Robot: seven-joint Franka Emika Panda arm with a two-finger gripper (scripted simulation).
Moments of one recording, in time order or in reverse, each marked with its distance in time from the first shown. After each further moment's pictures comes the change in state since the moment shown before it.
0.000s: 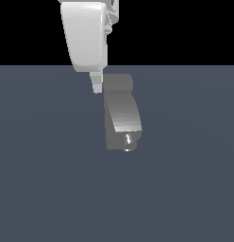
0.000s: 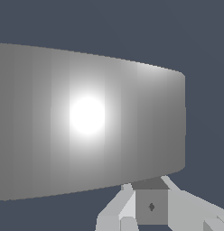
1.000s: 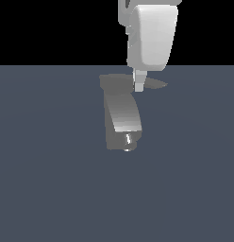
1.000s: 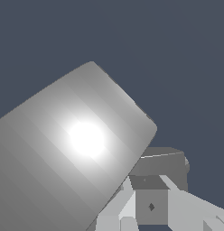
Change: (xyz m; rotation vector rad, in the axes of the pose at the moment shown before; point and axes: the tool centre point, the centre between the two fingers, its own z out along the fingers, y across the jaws) arm 0.087 -0.007 0.000 -0.001 -0.001 0.008
